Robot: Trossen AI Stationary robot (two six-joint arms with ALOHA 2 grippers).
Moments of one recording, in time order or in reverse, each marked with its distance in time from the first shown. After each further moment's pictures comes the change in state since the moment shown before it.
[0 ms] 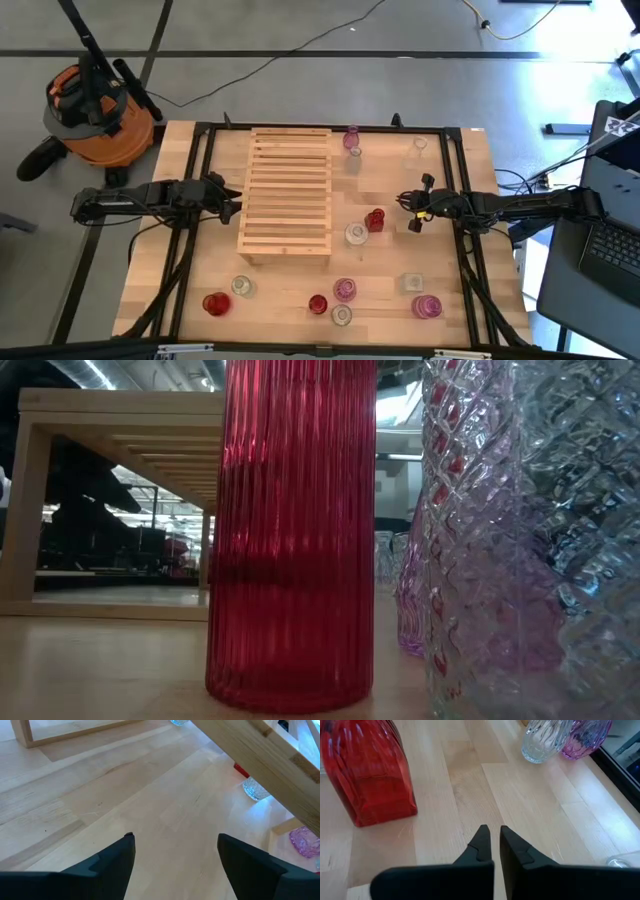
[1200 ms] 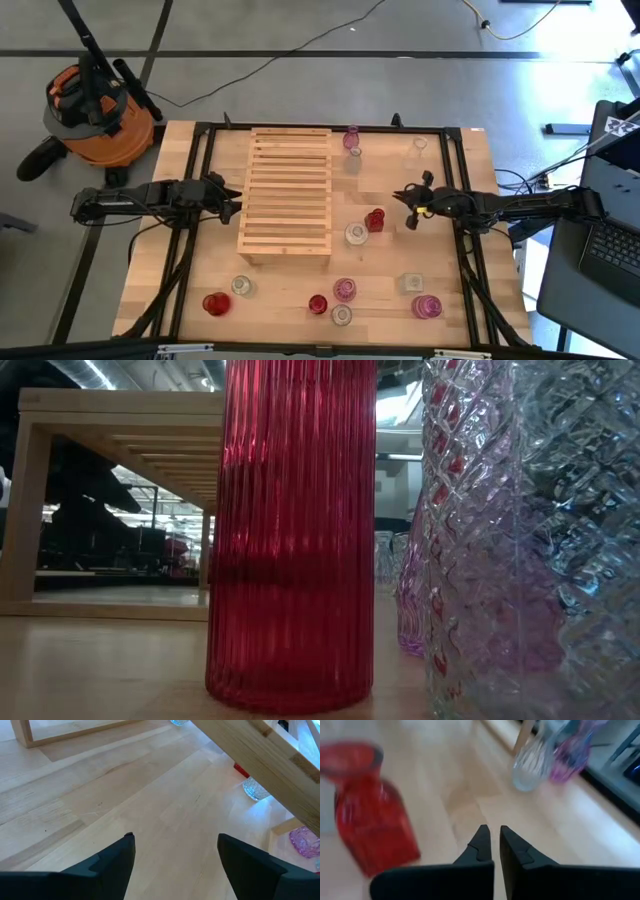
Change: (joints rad) left arm 0.000 0.000 0.000 0.000 0.000 0.000; right arm 0.000 0.000 0.000 0.152 0.022 0.078
